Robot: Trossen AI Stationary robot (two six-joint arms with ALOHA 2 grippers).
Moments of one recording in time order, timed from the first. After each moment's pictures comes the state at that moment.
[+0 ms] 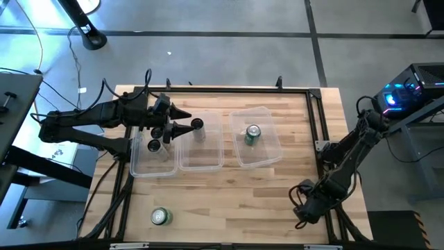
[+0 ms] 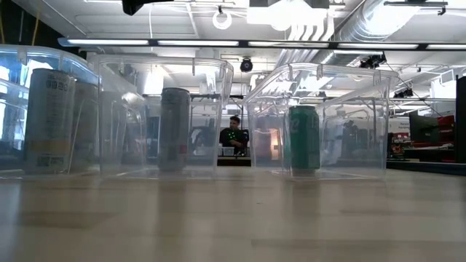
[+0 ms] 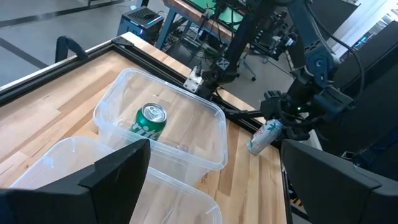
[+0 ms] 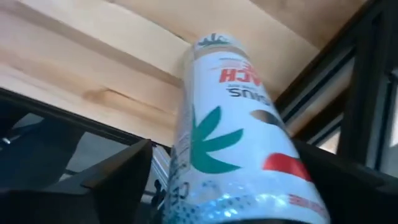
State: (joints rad) left arm 0.07 0.95 1.06 -0.42 -0.03 -0.50; right arm 0.92 1.42 1.04 -1.04 -0.31 1.99
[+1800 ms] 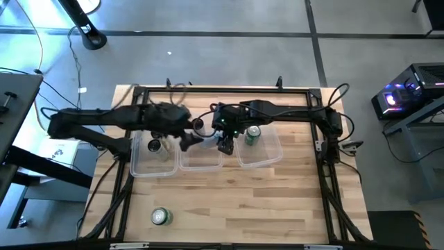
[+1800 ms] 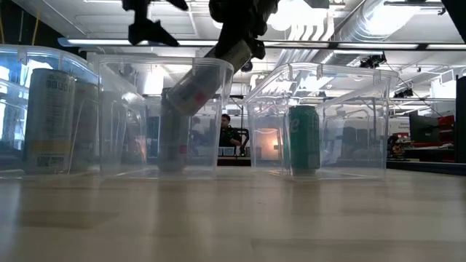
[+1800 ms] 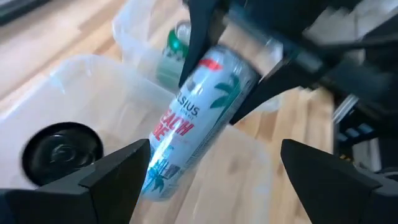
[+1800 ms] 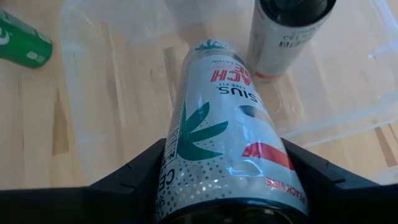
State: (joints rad) left arm 0.05 1.15 1.06 -0.56 -0.04 -0.52; right arm -0.07 1.93 1.87 -0.95 -0.08 0.17
